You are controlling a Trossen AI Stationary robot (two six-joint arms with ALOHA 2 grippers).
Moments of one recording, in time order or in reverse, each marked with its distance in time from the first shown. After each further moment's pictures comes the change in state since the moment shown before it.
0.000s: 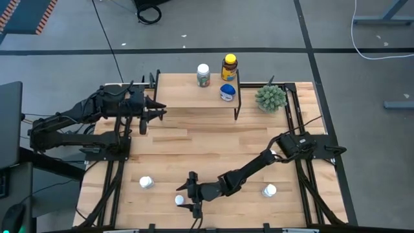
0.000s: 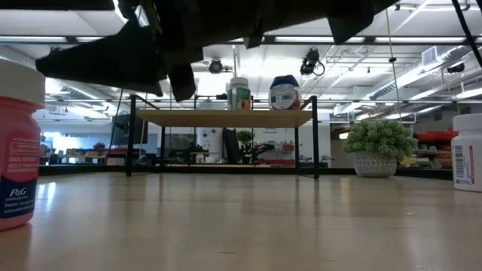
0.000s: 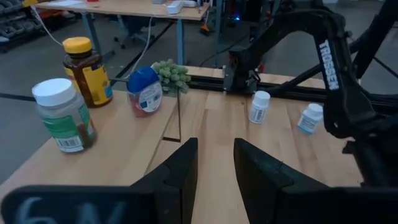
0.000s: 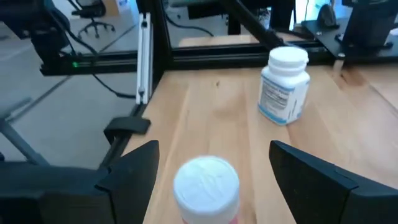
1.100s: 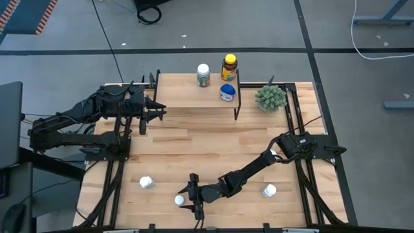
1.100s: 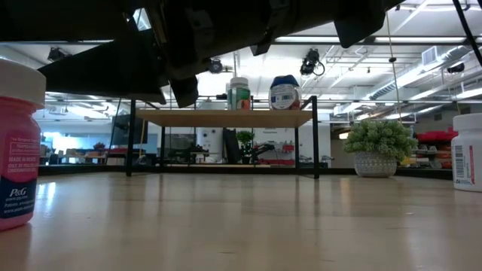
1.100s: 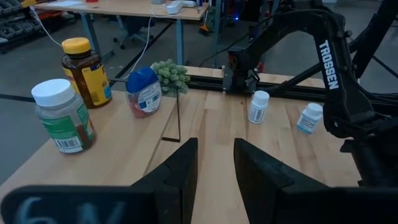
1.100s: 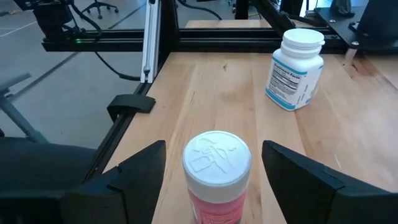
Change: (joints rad) left arm 0.000 0.000 0.000 0.001 0.000 0.003; right arm 0.006 0.000 -0.003 -0.044 -0.019 -0.032
